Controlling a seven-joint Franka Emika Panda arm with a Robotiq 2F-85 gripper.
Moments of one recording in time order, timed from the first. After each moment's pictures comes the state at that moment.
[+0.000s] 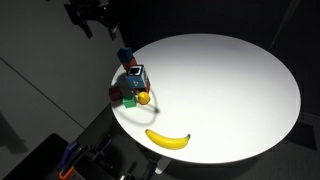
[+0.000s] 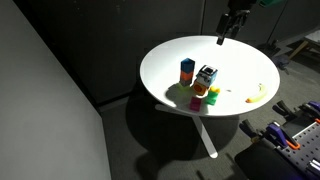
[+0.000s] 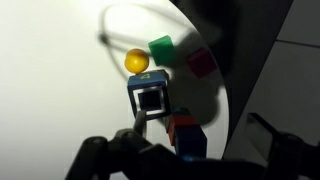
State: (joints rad) arm 0.12 -0.09 0.09 -2.30 0.12 2.24 -0.08
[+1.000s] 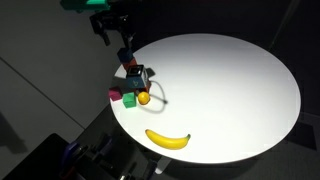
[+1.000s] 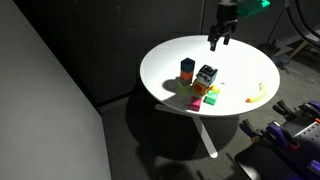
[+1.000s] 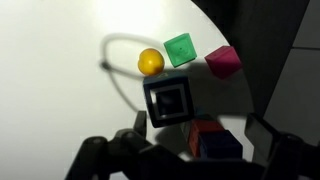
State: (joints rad) arm 0.10 0.13 0.08 -2.14 0.04 2.21 -0.04
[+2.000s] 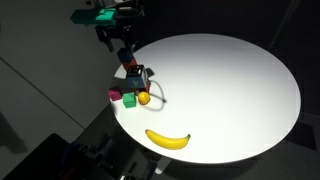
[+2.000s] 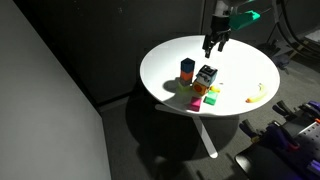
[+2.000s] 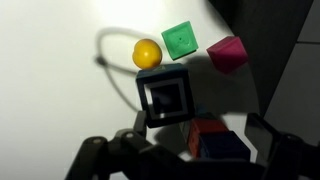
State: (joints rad) arm 0.11 0.21 0.09 -2.14 0.04 2.32 -0.02
